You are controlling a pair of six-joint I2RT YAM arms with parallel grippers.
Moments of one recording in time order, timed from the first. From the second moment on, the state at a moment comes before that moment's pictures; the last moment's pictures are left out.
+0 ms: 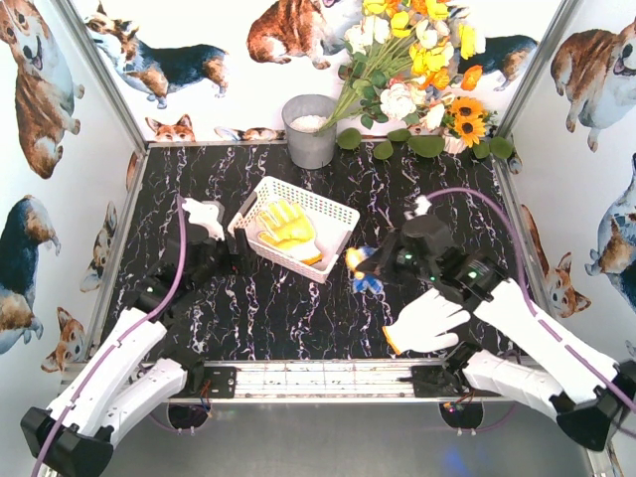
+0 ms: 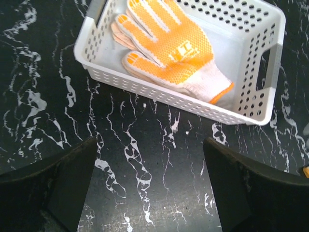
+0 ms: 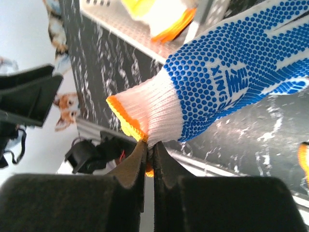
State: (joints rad) left arm -0.43 0.76 0.71 -0.46 -0.07 -0.35; right arm 0.67 0.90 0.91 -0.66 -0.06 1.05
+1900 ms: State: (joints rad) left arm -0.68 1.06 0.44 -0.23 0.18 -0.94; right arm 0.69 1.40 0.73 -0.27 -0.26 0.73
